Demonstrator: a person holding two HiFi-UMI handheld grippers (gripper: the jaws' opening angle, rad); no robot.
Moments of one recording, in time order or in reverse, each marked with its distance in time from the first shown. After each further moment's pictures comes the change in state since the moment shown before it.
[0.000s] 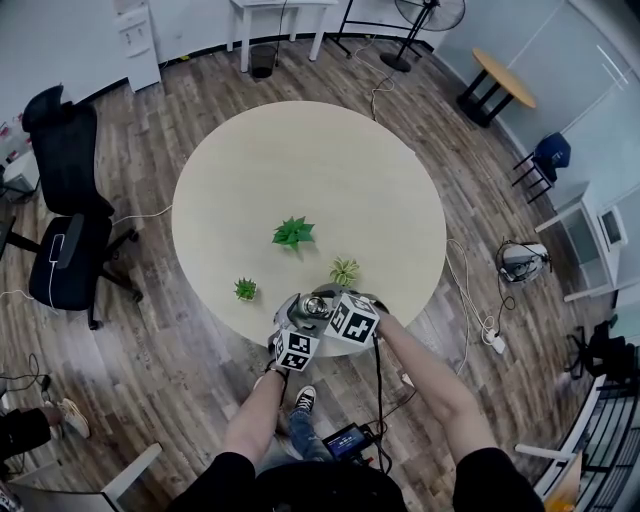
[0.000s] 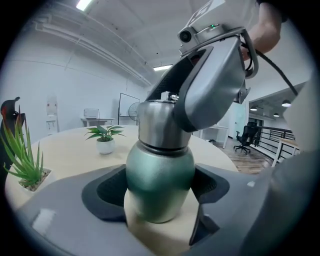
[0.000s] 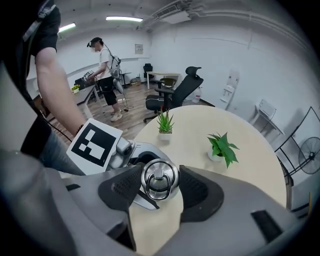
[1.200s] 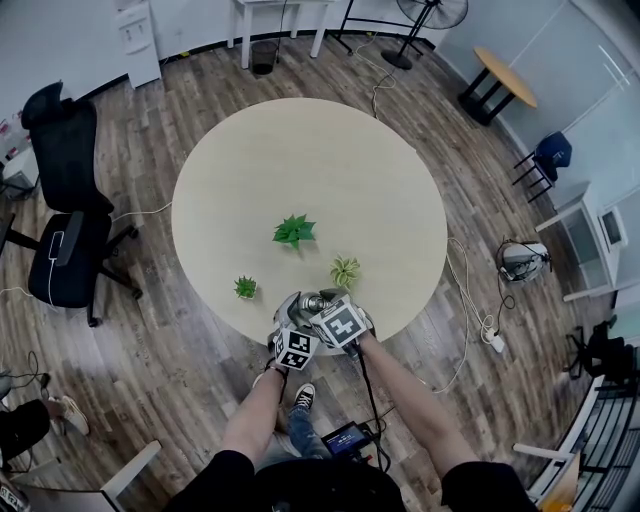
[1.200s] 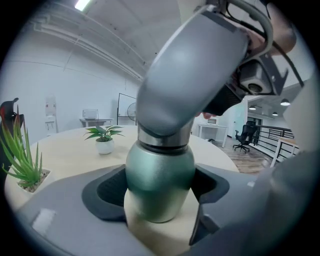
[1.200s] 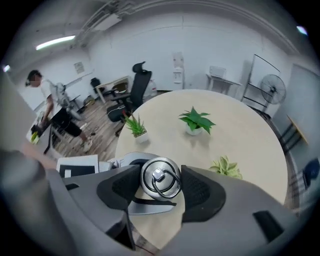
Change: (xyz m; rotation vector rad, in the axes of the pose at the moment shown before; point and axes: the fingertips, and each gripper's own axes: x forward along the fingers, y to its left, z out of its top) left arm 0.000 0.000 -0.001 0.012 0.002 -0.008; right arm 0.007 -0.014 -0.008 0.564 0.022 -0.199
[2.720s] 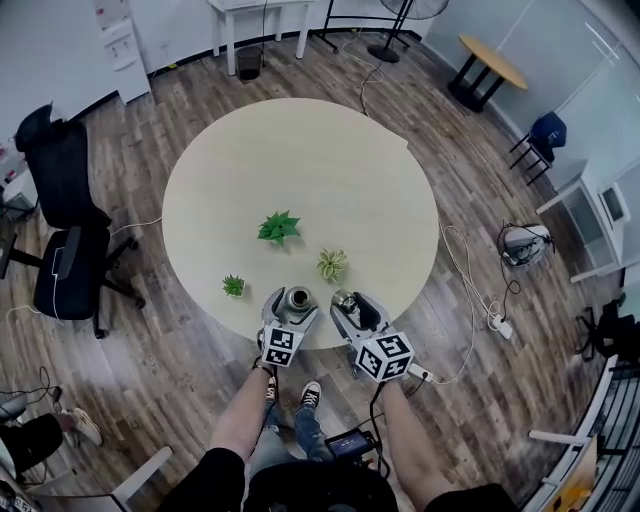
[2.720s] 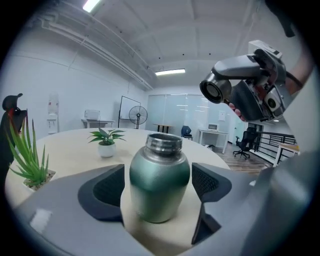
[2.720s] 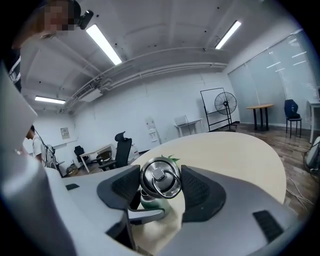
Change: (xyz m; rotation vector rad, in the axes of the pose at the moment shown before) left arm -0.013 0.004 0.012 -0.024 -0.045 0.002; right arm -0.132 -0.044 -0.033 0.410 -0.750 -0.128
